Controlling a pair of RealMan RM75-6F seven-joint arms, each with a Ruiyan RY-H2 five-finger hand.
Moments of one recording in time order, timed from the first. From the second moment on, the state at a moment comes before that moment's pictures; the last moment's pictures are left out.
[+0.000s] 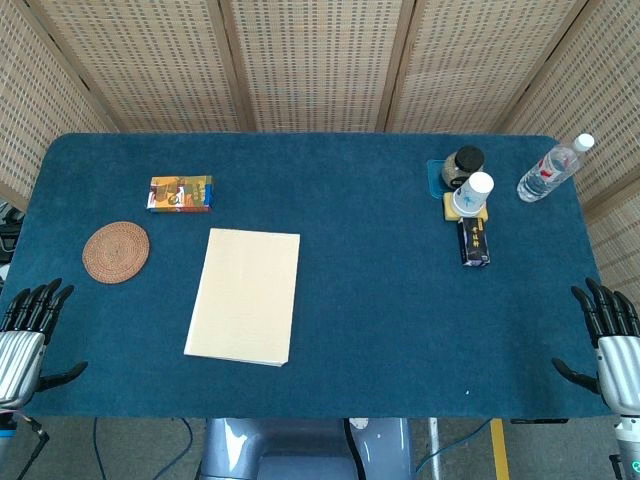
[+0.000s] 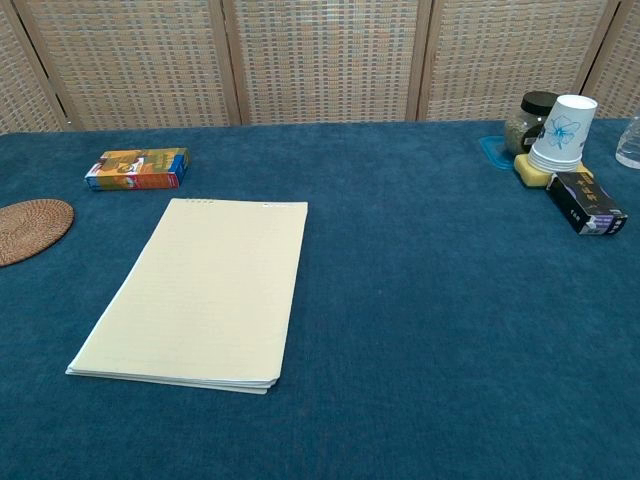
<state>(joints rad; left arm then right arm) -0.07 -1.04 0.03 -1.83 1.55 1.52 0.17 0.03 -1.09 0.07 -1.57 -1.57 1.59 0.09</state>
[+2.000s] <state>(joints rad) -0.39 -1.55 0.01 -1.41 1.50 1.06 0.43 0.05 -1.10 0.08 -1.56 -1.53 1.54 0.10</state>
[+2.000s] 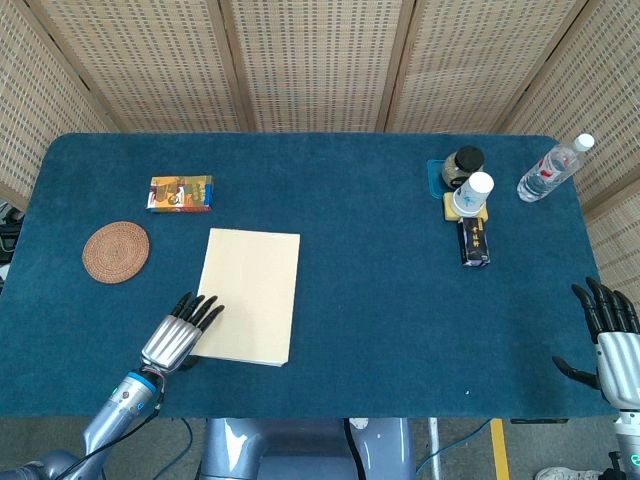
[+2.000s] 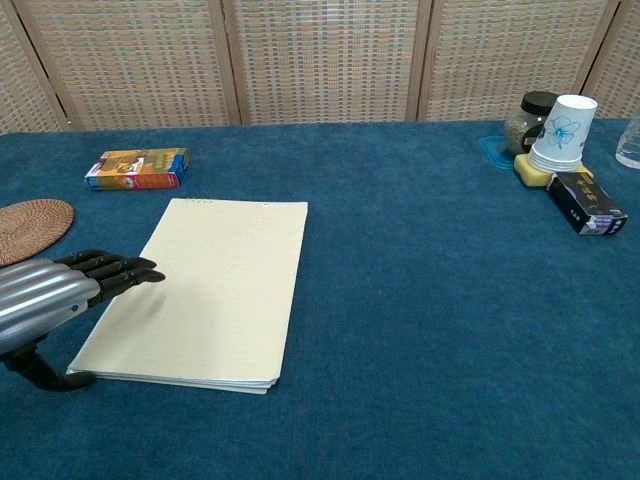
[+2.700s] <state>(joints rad) -0.44 -1.55 -0.03 -1.40 1.43 1.04 0.41 0.05 -1.10 0.08 -1.56 -1.53 1.54 0.11</state>
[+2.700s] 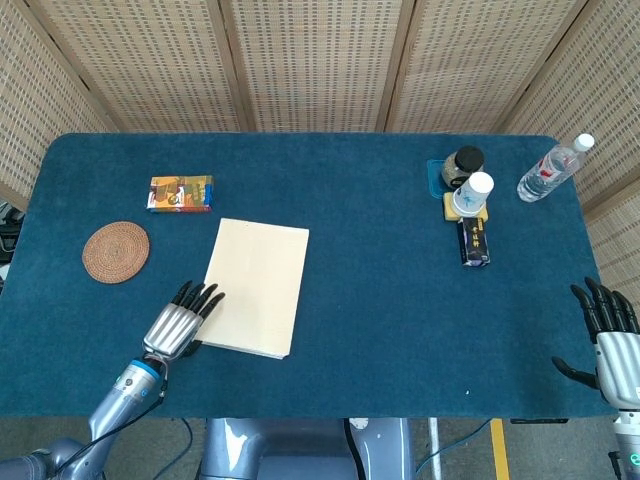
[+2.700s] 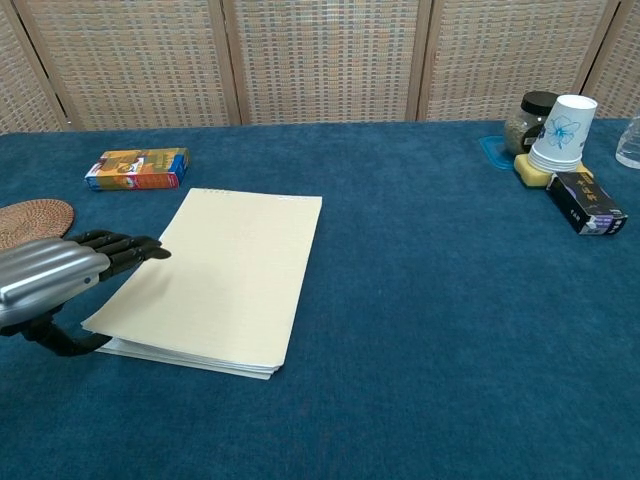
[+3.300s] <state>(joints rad) -0.55 -1.58 -0.12 -1.36 1.32 0.96 0.40 0.05 -1.10 0.08 -1.55 -1.52 1.52 0.10</state>
